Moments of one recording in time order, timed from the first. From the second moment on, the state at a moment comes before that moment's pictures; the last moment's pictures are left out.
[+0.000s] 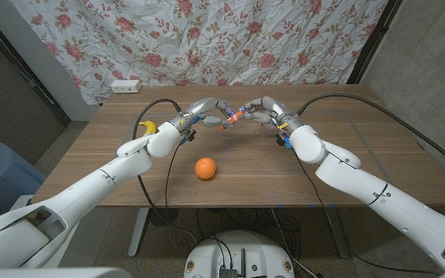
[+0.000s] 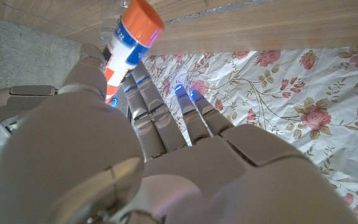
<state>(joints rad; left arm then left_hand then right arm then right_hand) 0.69 0.70 0.62 -1.57 0.39 -0.29 0.16 0.93 -0.02 0.30 -0.17 0.18 1.07 -0.12 0.20 0.19 1.16 -0.22 0.19 0.19 0.49 -0.05 0.17 0.17 0.28 -0.04 0.18 0.17 -0.84 -0.71 -0.63 -2.03 -0.19 -0.35 -0.16 0.97 0.02 0.23 -0.14 0.21 0.91 -0.22 0.35 0.19 1.02 -0.22 0.19 0.20 0.52 -0.05 0.42 0.25 0.48 -0.04 0.19 0.16</state>
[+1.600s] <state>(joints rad) 0.69 0.69 0.63 -1.55 0.37 -0.30 0.17 0.93 -0.02 0.30 -0.17 0.17 1.07 -0.12 0.20 0.19 1.16 -0.22 0.19 0.19 0.49 -0.05 0.17 0.17 0.28 -0.04 0.18 0.17 -0.81 -0.70 -0.66 -2.01 -0.19 -0.35 -0.13 0.88 -0.04 0.15 -0.14 0.26 0.74 -0.22 0.25 0.20 0.84 -0.22 0.18 0.20 0.43 -0.05 0.35 0.23 0.45 -0.01 0.19 0.16</state>
